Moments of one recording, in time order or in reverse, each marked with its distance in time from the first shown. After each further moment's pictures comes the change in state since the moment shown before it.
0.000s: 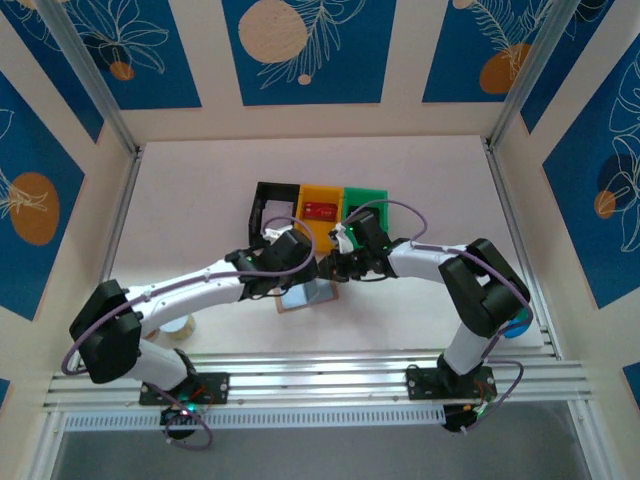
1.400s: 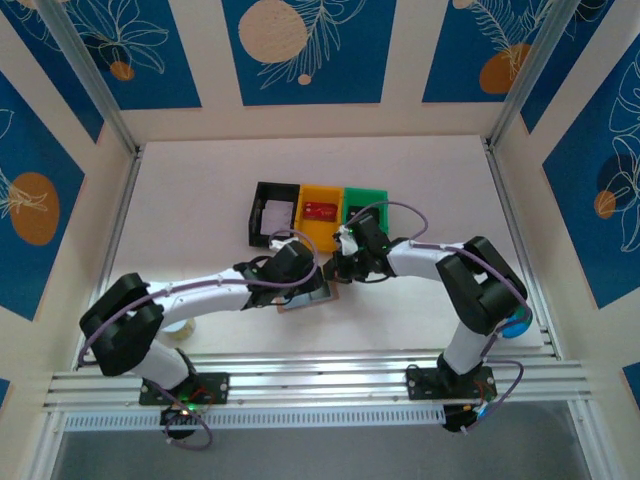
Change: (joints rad) left arm 0.000 0.065 -0.140 0.258 0.086 0.008; right arm -0.005 0.024 0.008 -0.066 0.101 -0.008
